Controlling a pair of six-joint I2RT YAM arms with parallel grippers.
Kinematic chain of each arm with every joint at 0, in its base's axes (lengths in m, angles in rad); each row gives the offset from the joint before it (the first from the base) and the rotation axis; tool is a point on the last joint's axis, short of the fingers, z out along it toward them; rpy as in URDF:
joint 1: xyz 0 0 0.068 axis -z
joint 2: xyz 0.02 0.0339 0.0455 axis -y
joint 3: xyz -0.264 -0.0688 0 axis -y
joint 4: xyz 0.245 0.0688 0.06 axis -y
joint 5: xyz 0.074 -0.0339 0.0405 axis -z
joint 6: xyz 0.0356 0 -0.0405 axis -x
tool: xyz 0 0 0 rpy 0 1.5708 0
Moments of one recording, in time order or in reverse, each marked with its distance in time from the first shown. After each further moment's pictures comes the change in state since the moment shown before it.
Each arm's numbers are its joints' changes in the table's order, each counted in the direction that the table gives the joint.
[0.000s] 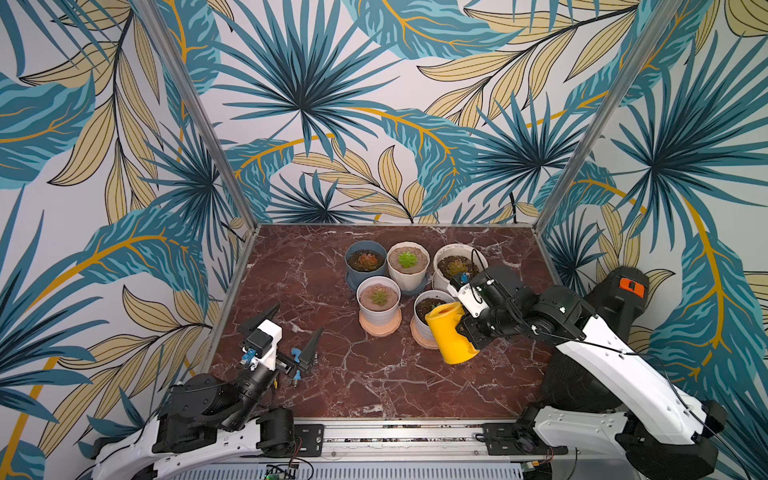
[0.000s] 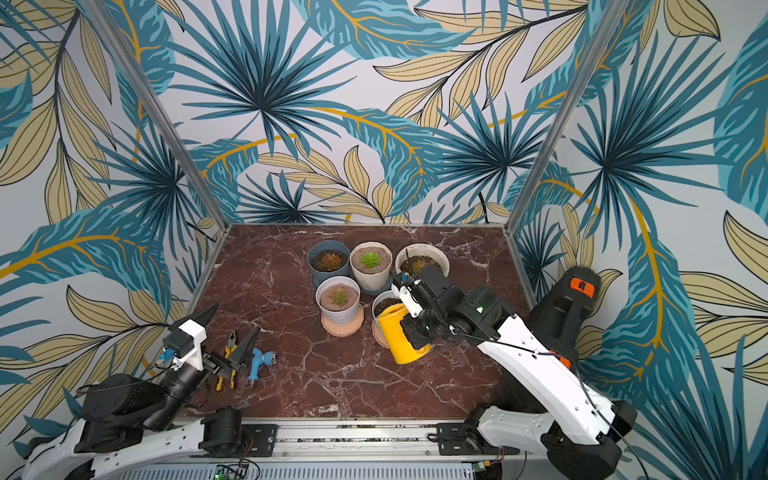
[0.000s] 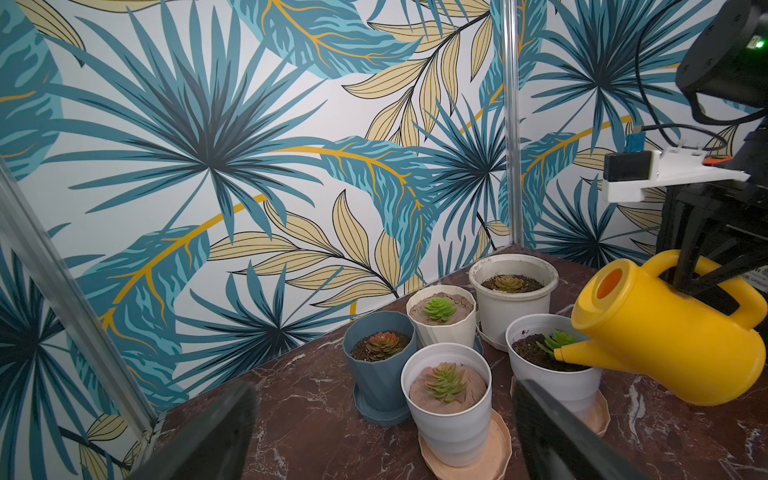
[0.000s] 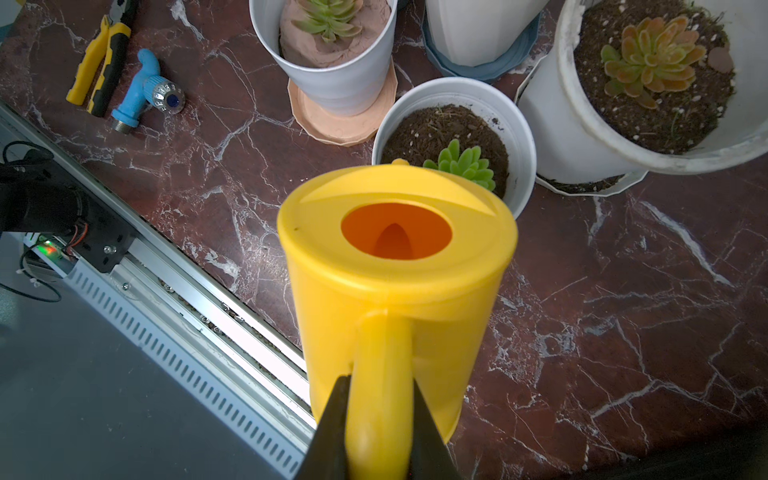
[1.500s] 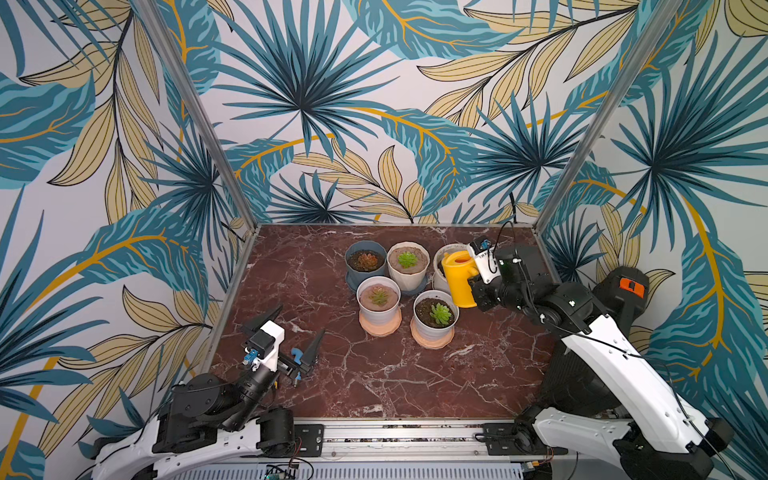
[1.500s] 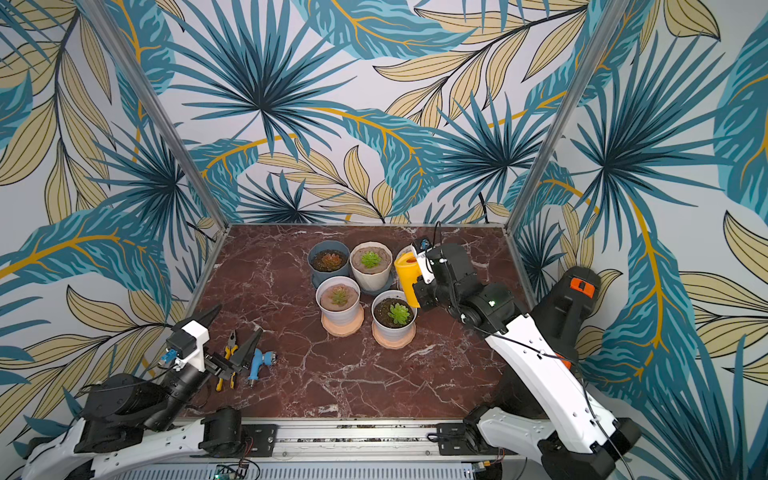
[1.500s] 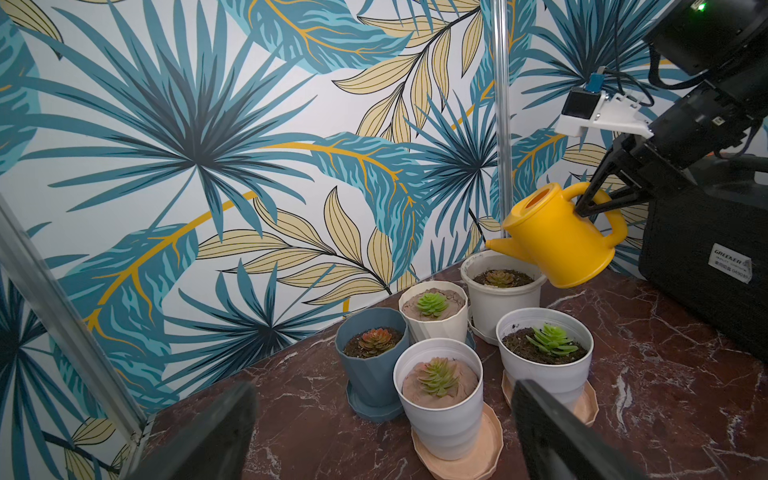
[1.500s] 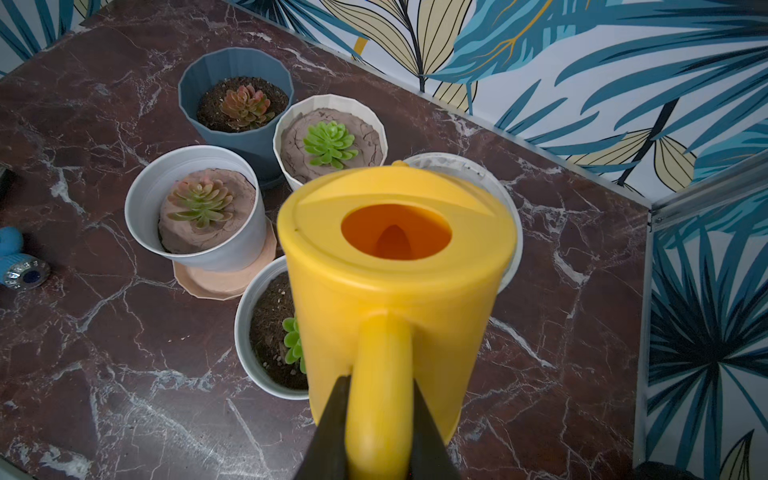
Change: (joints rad) left arm 0.000 -0.002 0.000 -0.026 0.023 0.019; right arm 0.217 0.024 -0.016 0.320 0.175 0.183
